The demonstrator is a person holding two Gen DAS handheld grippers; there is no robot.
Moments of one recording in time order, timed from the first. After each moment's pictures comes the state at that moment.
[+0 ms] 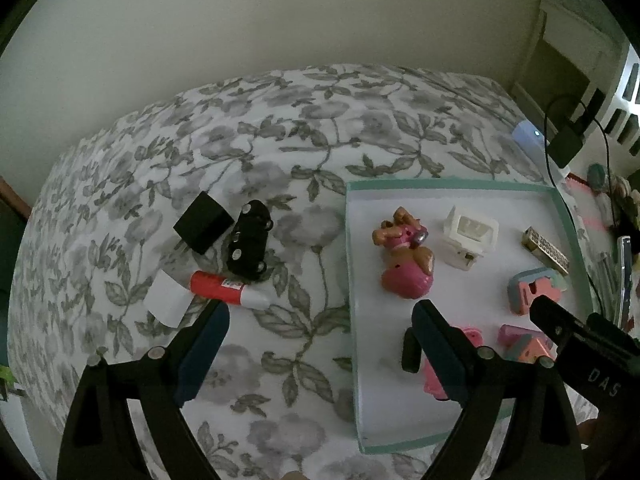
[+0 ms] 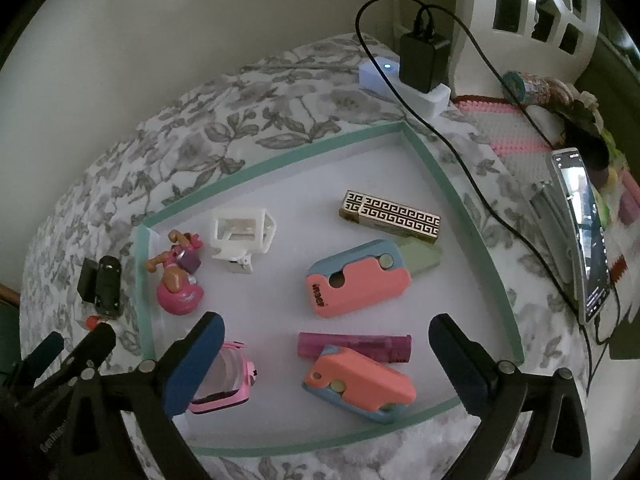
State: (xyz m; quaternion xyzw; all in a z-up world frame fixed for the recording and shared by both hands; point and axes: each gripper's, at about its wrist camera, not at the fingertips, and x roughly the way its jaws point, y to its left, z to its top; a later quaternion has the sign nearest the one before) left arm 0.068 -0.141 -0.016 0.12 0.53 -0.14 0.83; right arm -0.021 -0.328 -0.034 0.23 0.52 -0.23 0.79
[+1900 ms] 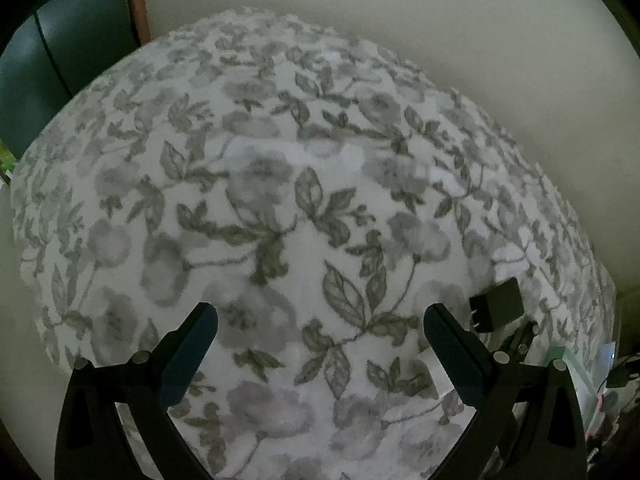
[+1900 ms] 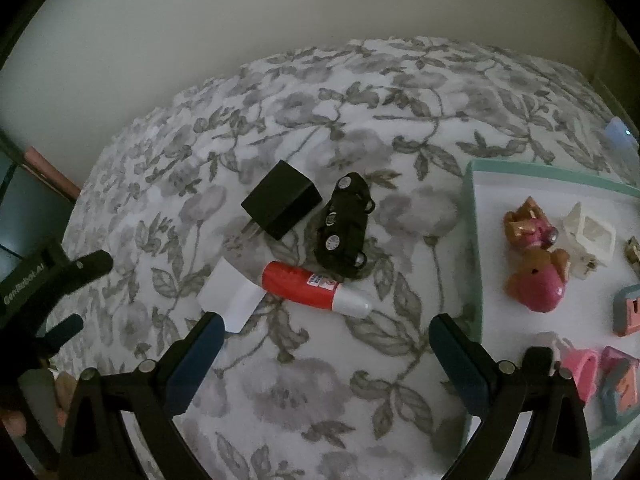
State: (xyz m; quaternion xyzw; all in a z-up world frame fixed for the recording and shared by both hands) left arm 0.158 0.125 -0.049 -0.14 0.56 0.09 0.81; right arm 0.103 -0.110 -0.062 0.16 0.54 -0.03 0.82
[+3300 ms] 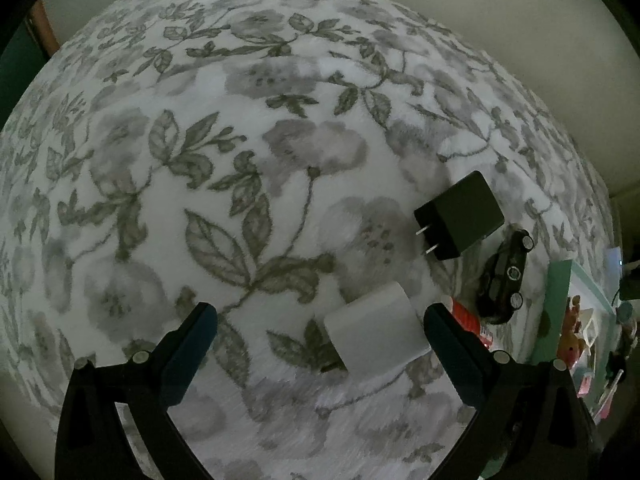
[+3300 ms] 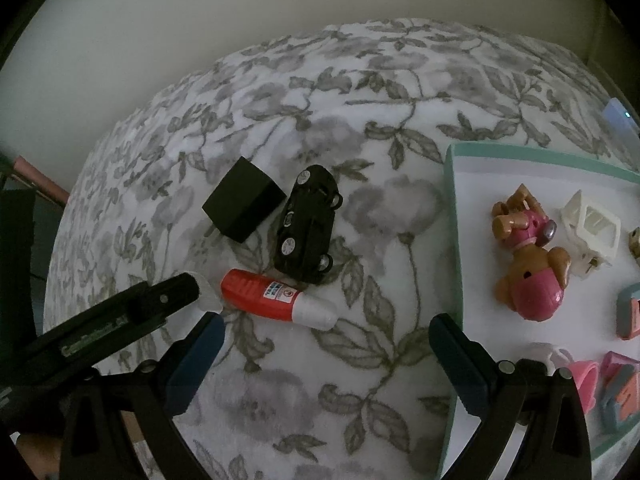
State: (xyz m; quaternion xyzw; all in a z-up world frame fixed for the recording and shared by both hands) left arm 0.176 0.048 -0.093 -0.07 0.63 -0.03 0.77; right arm 0.109 -0.133 -0.077 0.18 0.56 -0.05 0.81
